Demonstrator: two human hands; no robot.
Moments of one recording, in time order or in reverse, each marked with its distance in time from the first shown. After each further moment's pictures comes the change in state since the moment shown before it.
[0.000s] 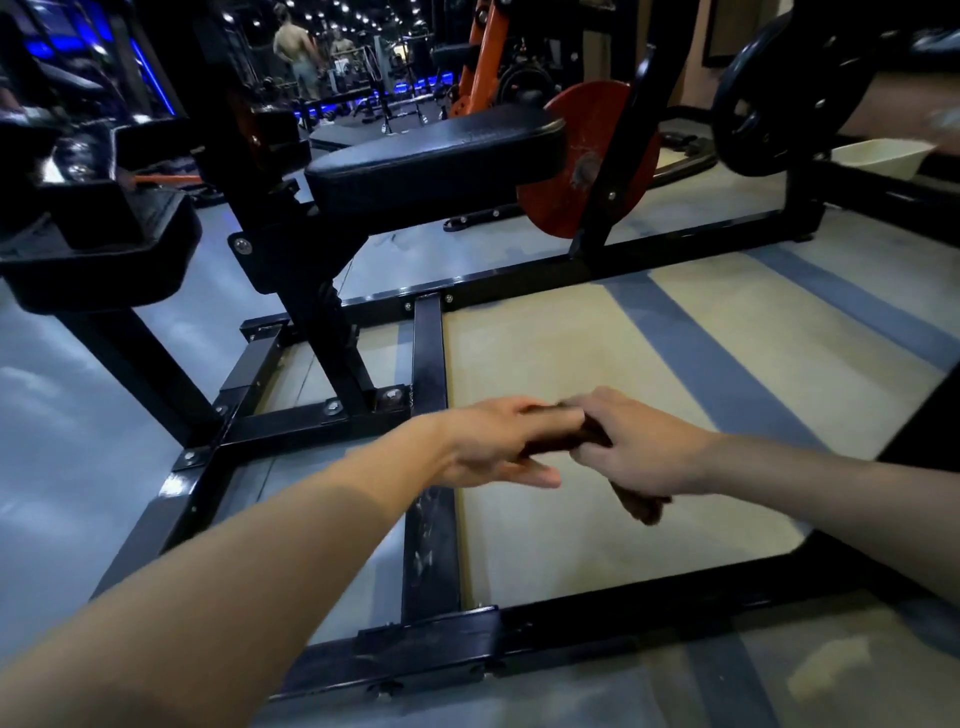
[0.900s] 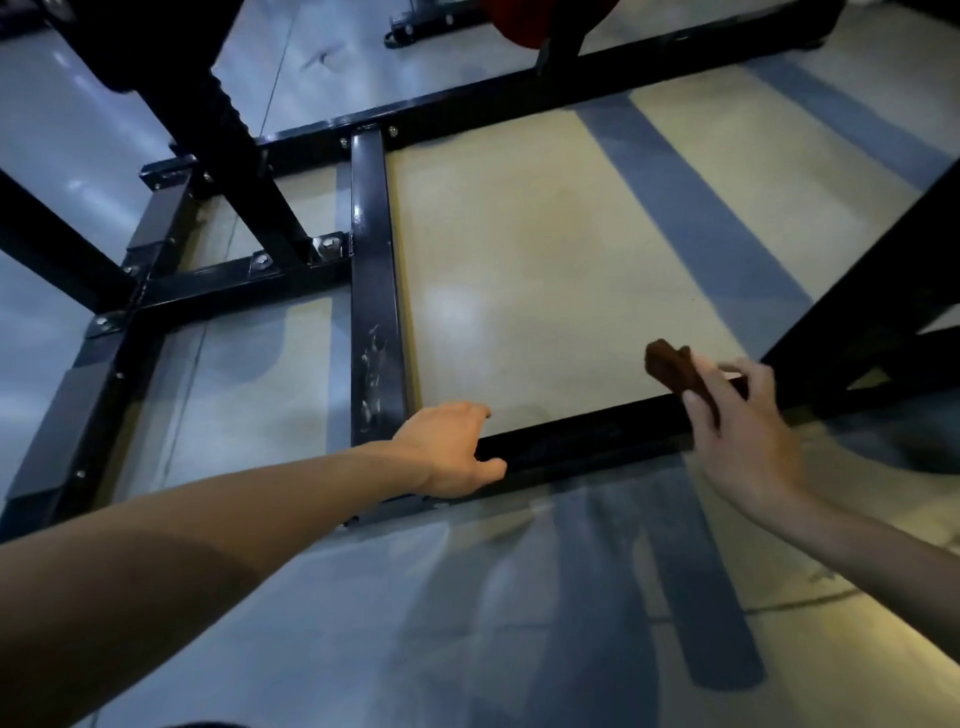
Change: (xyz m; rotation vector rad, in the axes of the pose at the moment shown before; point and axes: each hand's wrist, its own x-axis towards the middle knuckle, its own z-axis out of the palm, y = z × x) left_hand 0.037 -0.181 0.037 1.263 0.108 -0.048; right_hand -0.151 0.120 0.137 -0.068 0.517 0.546
